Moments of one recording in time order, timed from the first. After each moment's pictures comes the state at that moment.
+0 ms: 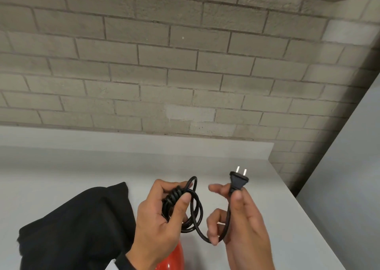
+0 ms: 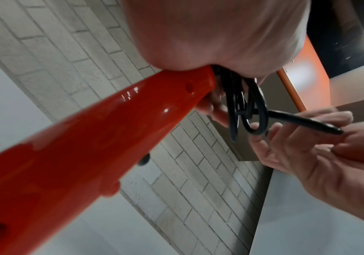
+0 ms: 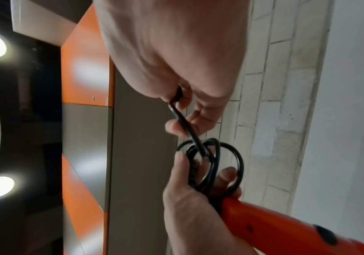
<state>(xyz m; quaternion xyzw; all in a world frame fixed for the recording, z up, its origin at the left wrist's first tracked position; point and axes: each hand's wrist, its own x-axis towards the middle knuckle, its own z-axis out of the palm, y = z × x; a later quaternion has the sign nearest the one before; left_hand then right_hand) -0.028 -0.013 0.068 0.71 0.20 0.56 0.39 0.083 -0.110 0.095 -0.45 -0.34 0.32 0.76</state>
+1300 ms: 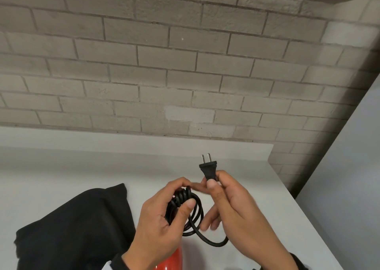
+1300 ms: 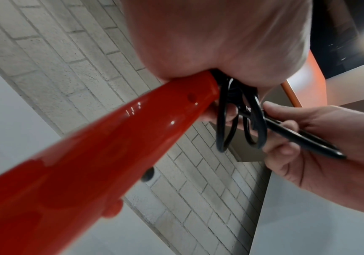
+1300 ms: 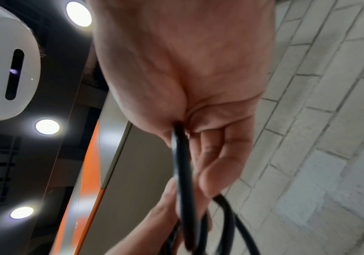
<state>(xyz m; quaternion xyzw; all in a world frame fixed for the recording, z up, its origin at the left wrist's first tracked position) -0.029 -0.006 0.070 0.77 0.17 0.49 0.36 0.102 -0.100 0.131 -0.61 -0.53 0.25 0.53</state>
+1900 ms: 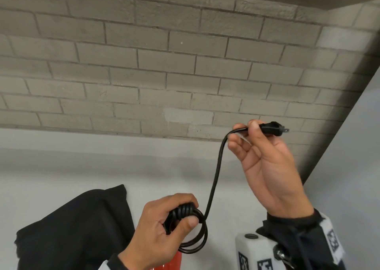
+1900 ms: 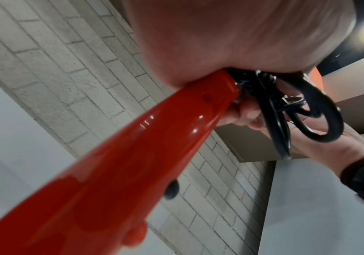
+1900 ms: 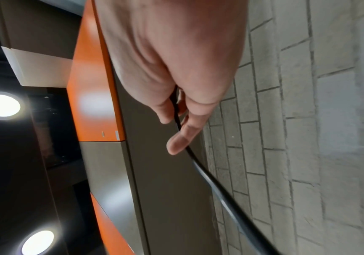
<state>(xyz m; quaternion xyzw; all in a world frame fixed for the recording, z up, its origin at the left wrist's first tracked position) -0.036 -0.008 0.074 0.79 0.08 0.46 0.39 0.138 -0.085 0.192 -0.30 -0.37 0.35 0.81</state>
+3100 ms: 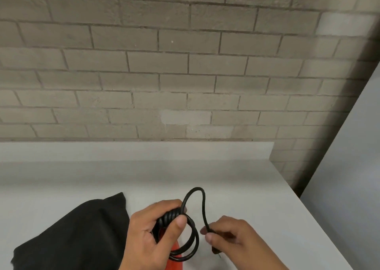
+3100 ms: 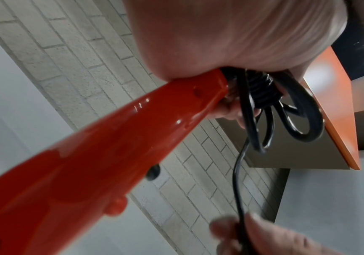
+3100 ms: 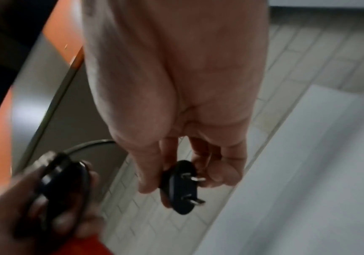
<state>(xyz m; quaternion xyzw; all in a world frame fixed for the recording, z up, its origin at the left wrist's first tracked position) -0.031 -0.002 0.065 0.73 0.16 0.52 0.41 0.150 -0.107 0.047 -0.67 -0.50 0.34 0.43</state>
